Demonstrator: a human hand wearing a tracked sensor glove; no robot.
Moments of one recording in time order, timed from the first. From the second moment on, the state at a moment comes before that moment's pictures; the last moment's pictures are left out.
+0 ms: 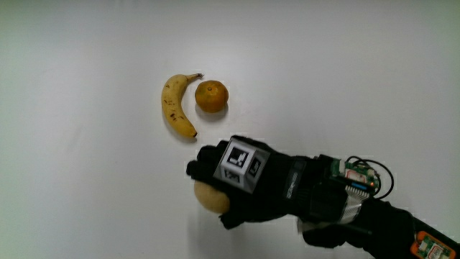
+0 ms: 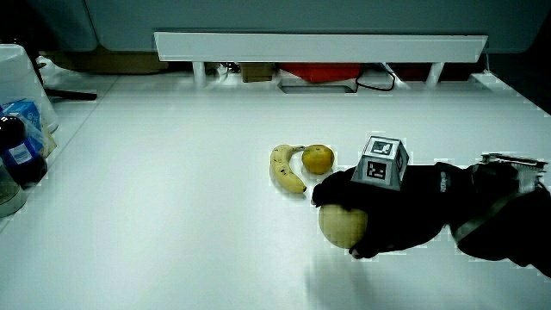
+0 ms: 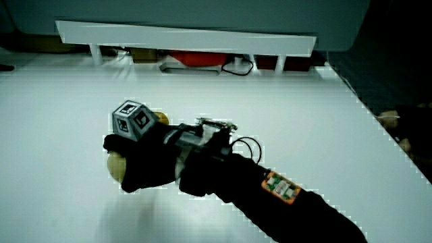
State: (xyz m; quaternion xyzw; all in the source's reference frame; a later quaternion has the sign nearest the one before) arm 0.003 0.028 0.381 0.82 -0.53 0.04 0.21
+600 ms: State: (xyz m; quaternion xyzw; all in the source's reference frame) arm -0.014 0.048 0.415 0.81 -0.54 0.01 0.23
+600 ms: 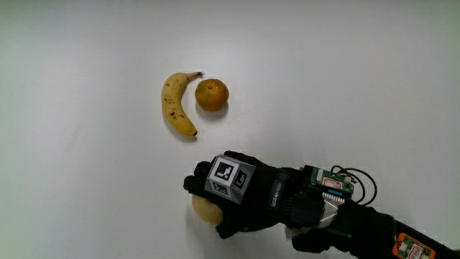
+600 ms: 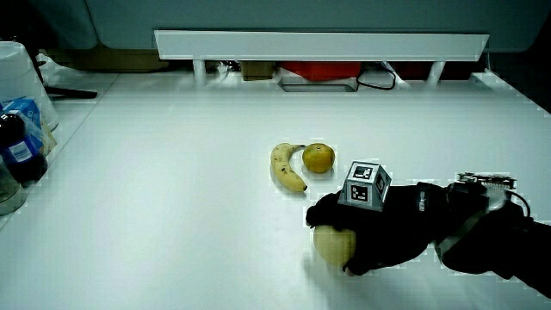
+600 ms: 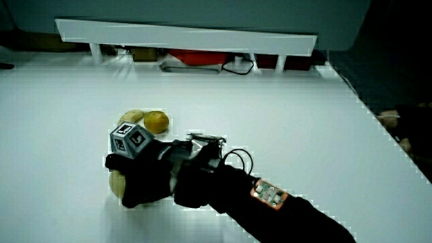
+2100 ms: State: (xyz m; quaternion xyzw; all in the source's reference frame) arm 0.002 0.047 0.411 0.81 -0.53 0.00 0.24
